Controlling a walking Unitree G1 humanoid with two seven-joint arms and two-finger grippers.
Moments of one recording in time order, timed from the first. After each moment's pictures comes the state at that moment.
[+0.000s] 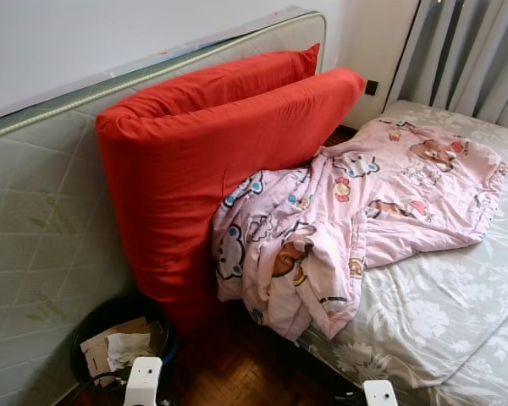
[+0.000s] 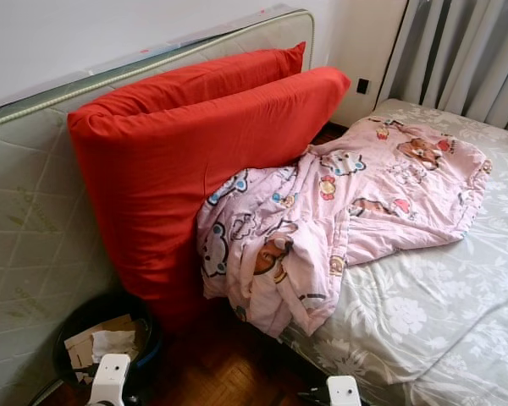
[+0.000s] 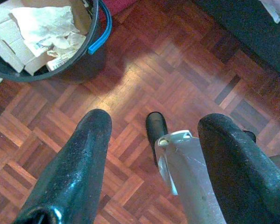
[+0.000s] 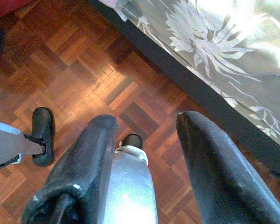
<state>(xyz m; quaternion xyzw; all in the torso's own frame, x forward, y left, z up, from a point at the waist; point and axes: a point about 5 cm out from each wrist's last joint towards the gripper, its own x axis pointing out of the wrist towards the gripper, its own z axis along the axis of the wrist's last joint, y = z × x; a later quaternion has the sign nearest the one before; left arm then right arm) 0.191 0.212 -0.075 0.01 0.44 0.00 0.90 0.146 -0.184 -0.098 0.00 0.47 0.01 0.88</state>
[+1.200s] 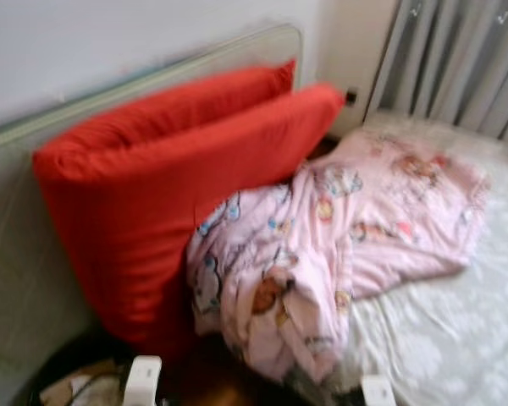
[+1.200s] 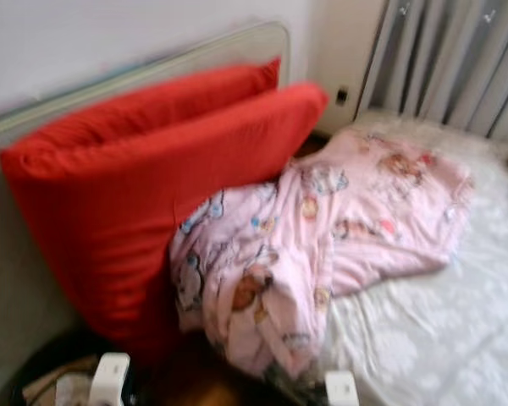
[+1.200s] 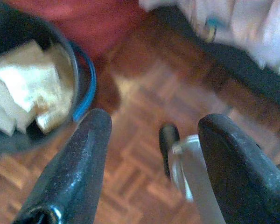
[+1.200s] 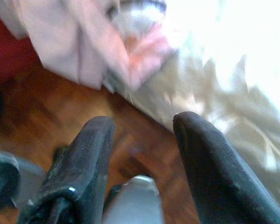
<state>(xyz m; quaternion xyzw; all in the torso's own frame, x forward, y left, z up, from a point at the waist) 0.186 0.221 -0.075 0.02 0.45 0.01 0.90 0.159 -0.171 -0.092 0.03 0.43 0.04 0.90</state>
